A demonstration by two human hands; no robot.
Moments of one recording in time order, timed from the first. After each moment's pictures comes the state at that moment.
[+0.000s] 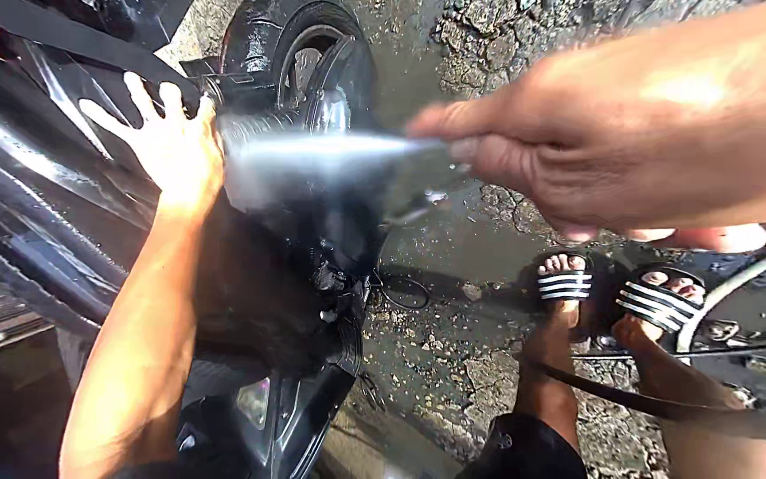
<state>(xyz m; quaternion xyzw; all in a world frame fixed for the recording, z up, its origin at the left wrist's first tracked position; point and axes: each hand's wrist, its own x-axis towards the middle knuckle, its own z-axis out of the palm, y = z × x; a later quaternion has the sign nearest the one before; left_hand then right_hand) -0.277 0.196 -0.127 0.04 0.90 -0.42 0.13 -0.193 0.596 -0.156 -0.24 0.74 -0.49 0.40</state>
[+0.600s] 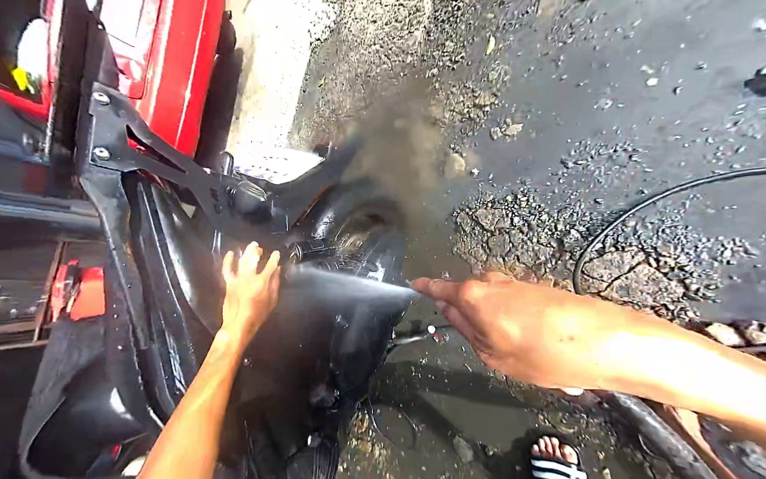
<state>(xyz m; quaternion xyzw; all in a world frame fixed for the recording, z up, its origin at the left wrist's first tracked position) -0.263 0.186 -0.101 0.09 0.98 -0.20 0.01 -0.317 0.617 -0.102 -0.32 0.73 -0.35 0.49</state>
